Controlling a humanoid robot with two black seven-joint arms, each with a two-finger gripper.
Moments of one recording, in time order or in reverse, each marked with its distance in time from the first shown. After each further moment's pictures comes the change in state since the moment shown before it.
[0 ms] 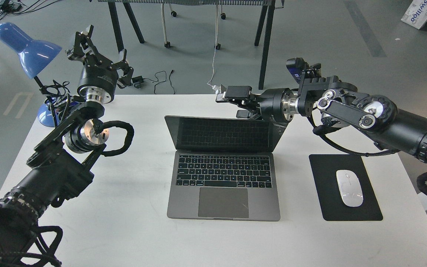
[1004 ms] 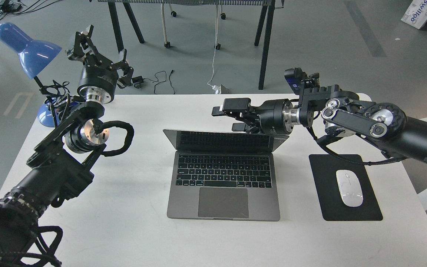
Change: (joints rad) left arm 0.000 0.000 0.000 0.000 -0.001 0.000 0.000; right arm -0.032 -0.056 0.003 0.162 0.004 0.003 0.000
